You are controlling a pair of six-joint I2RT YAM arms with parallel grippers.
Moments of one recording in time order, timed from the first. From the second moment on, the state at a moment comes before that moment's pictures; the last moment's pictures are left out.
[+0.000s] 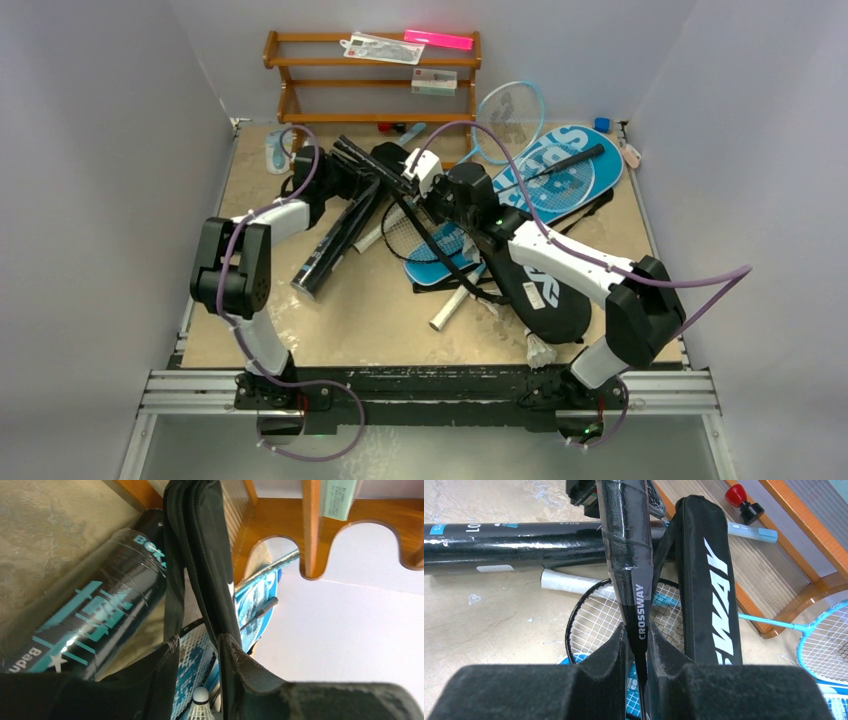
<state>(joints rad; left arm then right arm) -0.16 1.82 1.09 0.27 0.28 -1.20 0.74 1.56 1.17 0.03 -0.09 -0.24</state>
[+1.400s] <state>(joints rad) -0.22 1.98 1.09 0.49 0.39 -1.35 0.73 1.56 1.17 0.03 -0.10 -0.23</state>
